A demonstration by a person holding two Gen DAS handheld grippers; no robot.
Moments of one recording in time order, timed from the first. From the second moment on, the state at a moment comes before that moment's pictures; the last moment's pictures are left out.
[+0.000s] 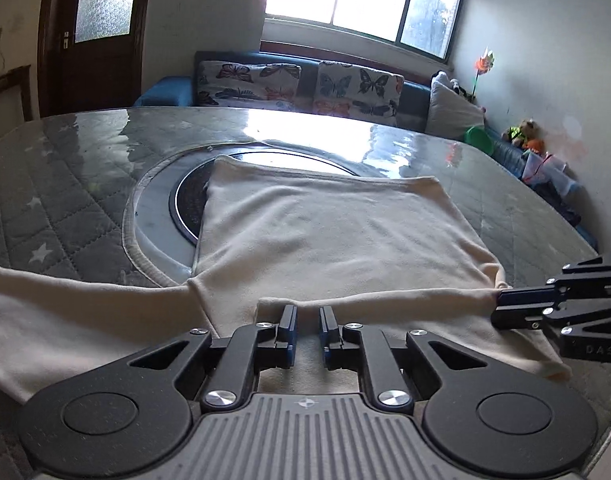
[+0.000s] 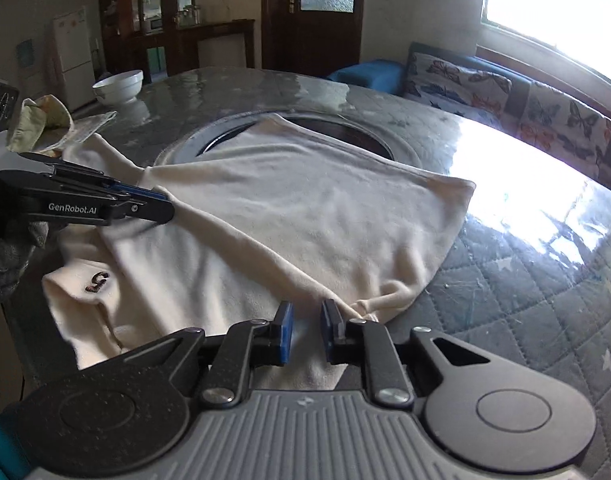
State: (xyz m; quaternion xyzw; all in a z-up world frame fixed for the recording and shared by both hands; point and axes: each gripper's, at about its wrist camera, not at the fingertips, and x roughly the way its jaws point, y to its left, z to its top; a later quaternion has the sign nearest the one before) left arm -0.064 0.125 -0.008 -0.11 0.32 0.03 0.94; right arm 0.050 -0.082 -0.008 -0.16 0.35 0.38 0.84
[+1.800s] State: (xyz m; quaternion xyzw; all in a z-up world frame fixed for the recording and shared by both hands) left arm -0.120 0.208 0.078 -0.24 0.20 0.13 0.94; right arm 0.014 -0.100 0.032 -0.11 0.28 0.38 0.87
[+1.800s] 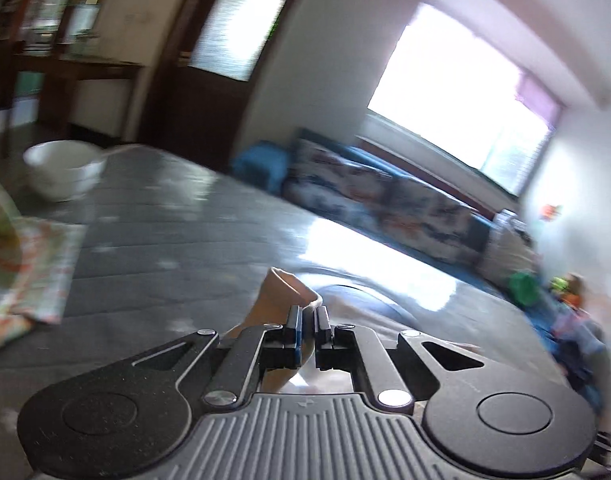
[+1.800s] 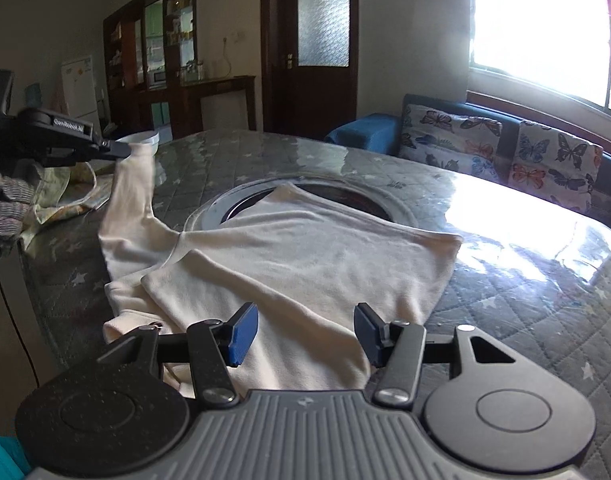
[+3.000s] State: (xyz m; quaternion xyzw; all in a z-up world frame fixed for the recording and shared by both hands) left arm -0.096 0.121 0.024 -0.14 0.30 -0.03 0.94; right arm 0.018 -0.106 0.021 -0.09 0.29 0.38 0.87
